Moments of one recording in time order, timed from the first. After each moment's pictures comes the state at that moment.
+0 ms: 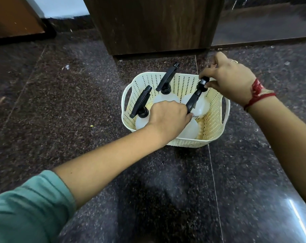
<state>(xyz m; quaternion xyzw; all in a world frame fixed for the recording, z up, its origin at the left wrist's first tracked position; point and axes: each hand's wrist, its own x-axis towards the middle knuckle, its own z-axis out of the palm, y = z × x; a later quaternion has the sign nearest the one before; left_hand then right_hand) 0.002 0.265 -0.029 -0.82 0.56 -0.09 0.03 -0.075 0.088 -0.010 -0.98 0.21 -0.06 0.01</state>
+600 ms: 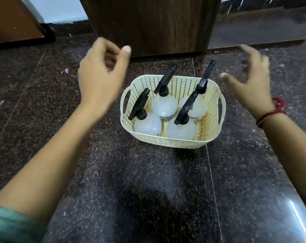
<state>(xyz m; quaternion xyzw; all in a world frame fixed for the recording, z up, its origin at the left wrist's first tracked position) 0.106 0.310 0.038 -0.82 0.37 -0.18 -0.40 -0.113 0.086 -0.024 -0.81 0.40 -0.29 0.30</state>
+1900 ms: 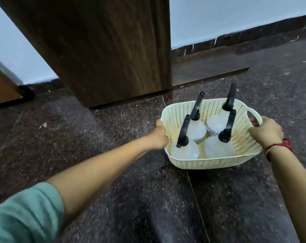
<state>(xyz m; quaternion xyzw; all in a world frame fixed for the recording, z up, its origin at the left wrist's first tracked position) 0.022 0.167 -0.048 -0.80 0.47 0.36 -0.15 -0.229 0.018 -0.064 -0.63 0.71 -0.15 0.29</state>
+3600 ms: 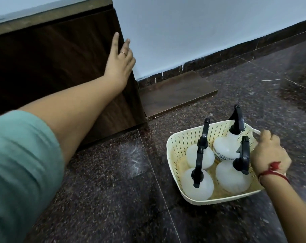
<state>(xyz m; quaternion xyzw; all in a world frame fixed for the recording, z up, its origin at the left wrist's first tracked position) 0.115 -0.064 0.115 -0.61 0.50 -0.45 0.42 -0.256 -0.031 -0.061 -0.63 0.76 -0.17 0.06</state>
